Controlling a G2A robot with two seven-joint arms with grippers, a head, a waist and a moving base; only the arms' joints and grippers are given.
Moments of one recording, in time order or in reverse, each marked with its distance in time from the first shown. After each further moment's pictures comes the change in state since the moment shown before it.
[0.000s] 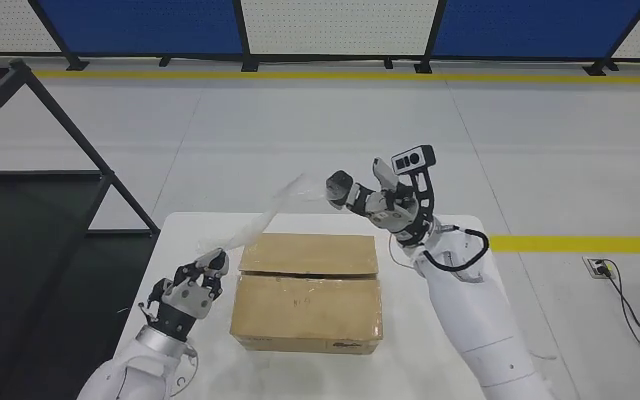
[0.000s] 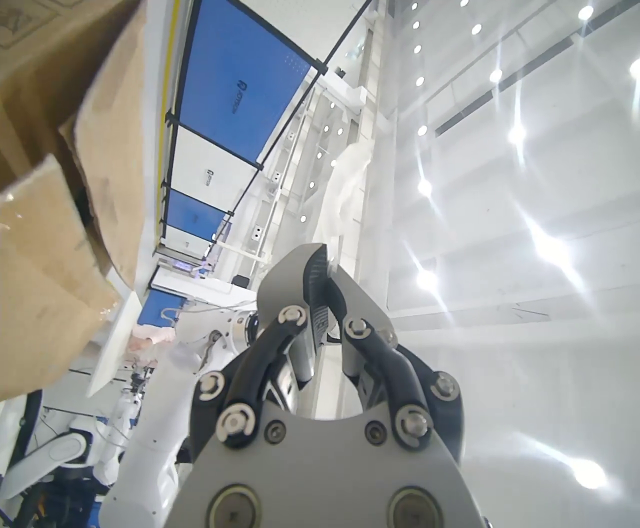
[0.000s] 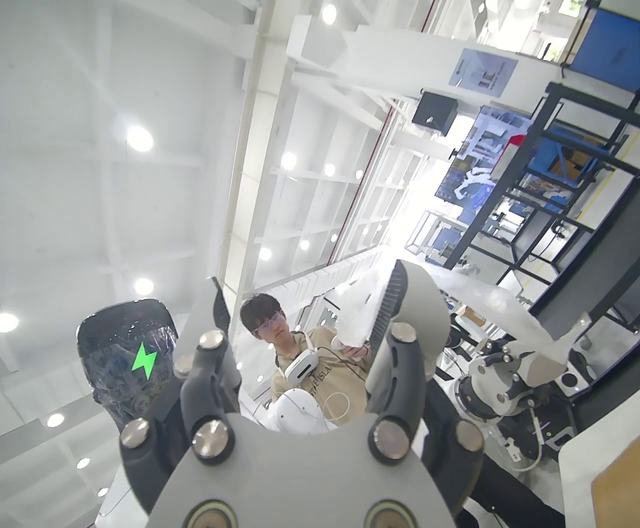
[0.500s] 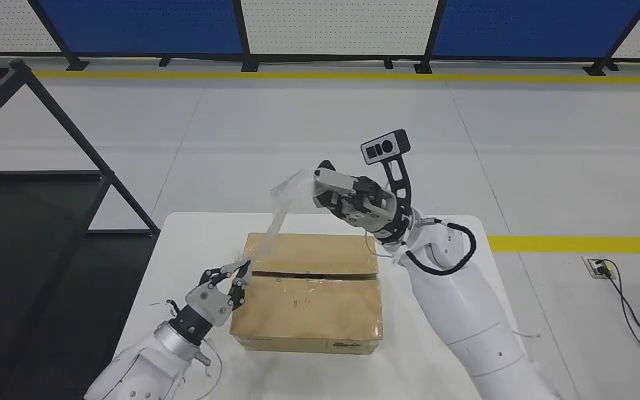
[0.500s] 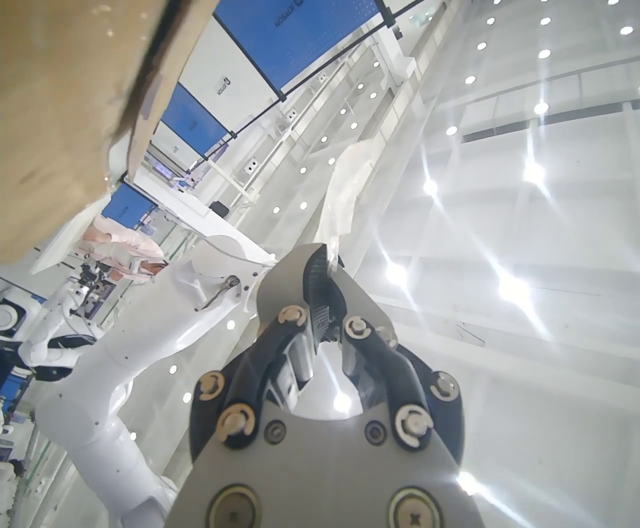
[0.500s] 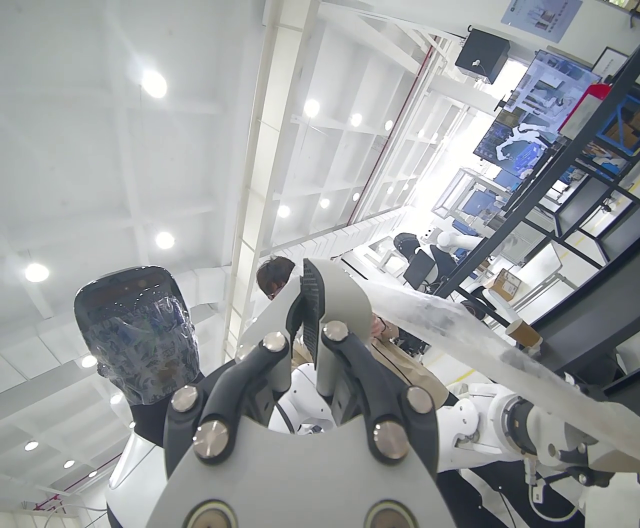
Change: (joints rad) left arm -0.049 -0.003 0.024 0.038 -0.280 0.209 -0.058; right arm 0.107 -0.038 -0.137 0.008 0.106 -0.033 0.094
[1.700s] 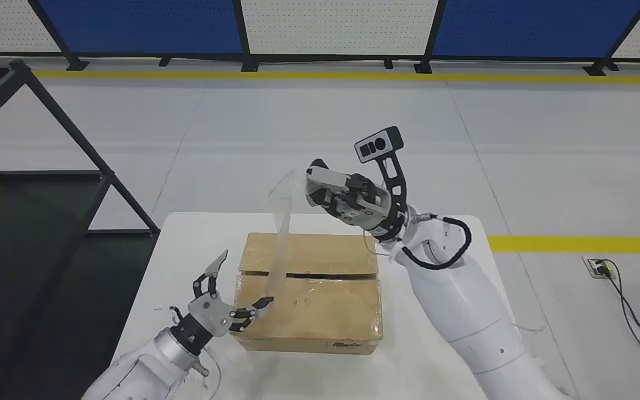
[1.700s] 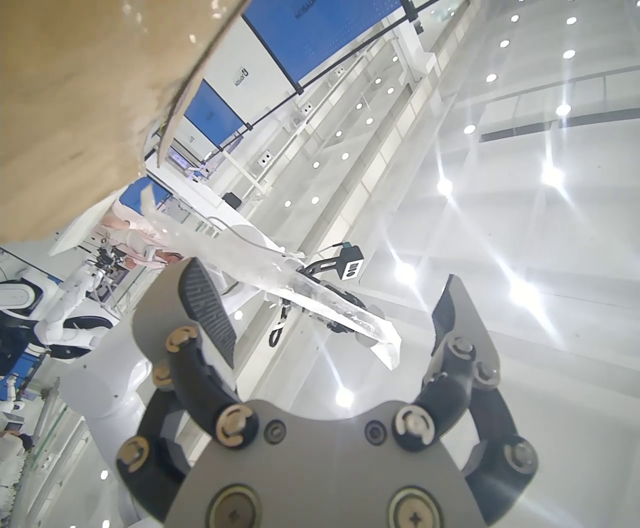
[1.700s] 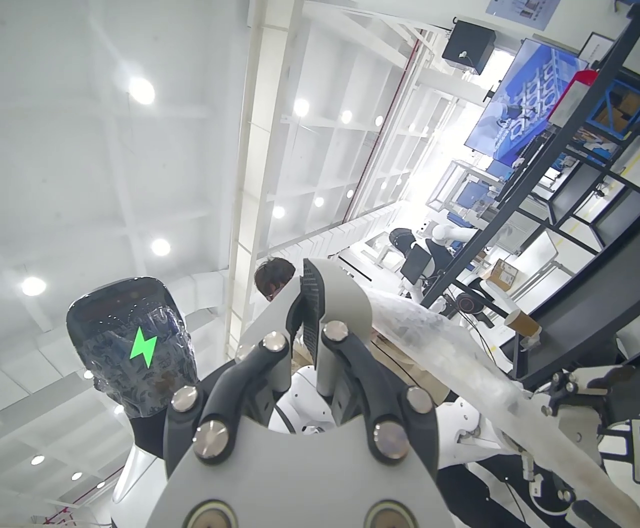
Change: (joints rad) left arm 0.033 -0.001 -0.007 -0.001 -0.022 0.107 -0.054; right arm 0.026 0.022 -0.052 -0.007 0.016 0.012 -0.037
